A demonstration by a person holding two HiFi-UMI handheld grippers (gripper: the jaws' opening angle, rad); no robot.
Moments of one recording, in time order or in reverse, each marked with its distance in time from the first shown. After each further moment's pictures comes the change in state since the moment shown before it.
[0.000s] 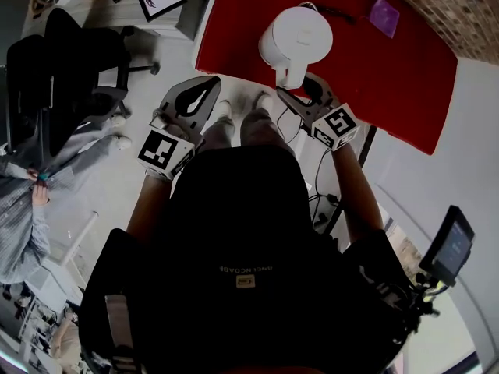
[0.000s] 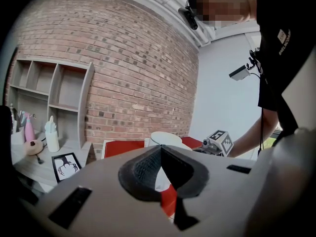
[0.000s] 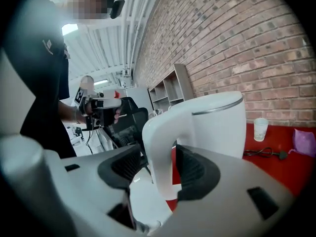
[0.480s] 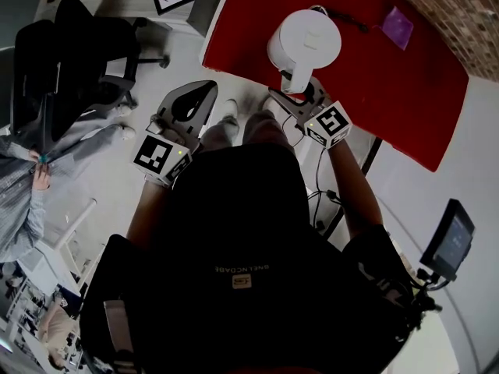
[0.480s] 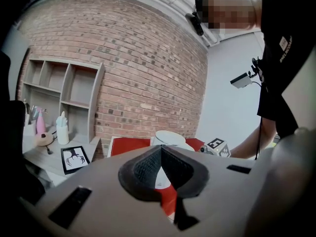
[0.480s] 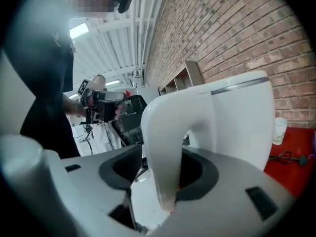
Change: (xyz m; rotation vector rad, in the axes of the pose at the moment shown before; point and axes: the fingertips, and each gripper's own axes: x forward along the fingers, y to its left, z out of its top) left arm -0.007 0.003 -0.013 -0.059 0.014 0.106; right arm 0.032 0.003 -0.017 -0.060 -0.025 0.145
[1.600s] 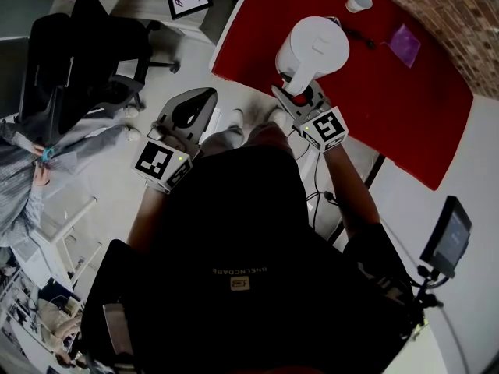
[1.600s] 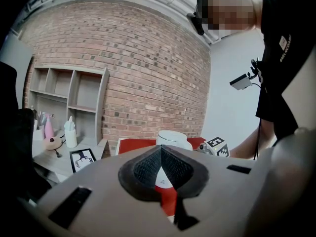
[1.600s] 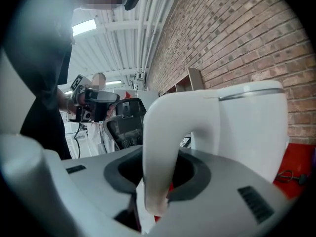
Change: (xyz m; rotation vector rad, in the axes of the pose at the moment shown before) left arm -0.023 0.003 0.010 0.021 -0.012 0.060; right arm 0.019 -0.001 0.025 -0.093 -0.059 -0.050
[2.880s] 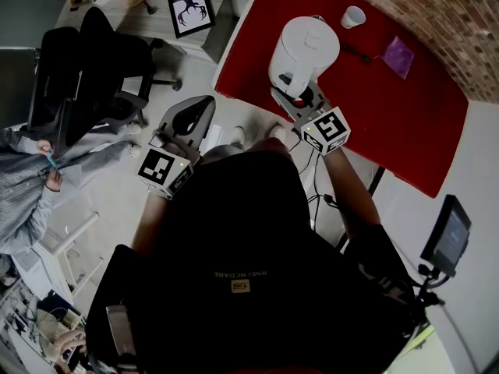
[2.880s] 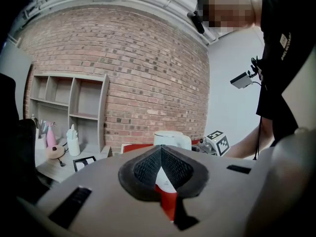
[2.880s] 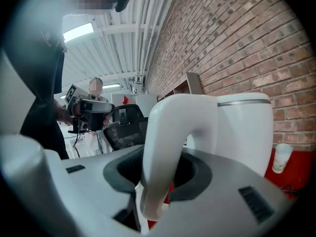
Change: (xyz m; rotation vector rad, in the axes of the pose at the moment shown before) left arm 0.001 0.017 0.015 0.043 -0.036 0.022; right arm 0.015 -0.019 0.040 0.020 -0.038 -0.008
